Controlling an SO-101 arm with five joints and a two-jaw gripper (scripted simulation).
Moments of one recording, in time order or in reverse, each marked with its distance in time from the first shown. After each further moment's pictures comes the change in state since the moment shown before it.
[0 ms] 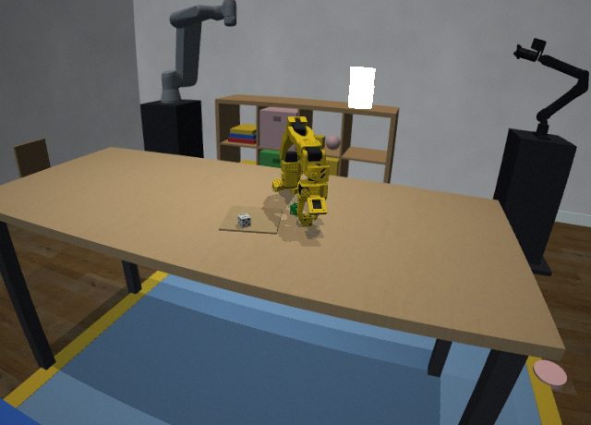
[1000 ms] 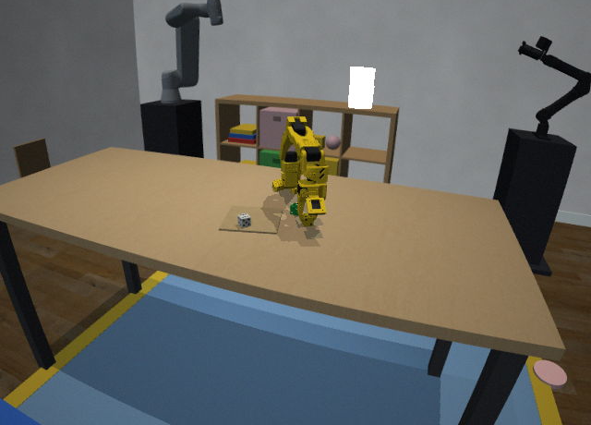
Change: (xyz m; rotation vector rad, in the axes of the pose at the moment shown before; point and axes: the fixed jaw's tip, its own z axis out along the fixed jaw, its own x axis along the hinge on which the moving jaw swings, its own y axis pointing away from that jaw) arm 0.000 -0.002 0.000 0.000 0.001 -0.003
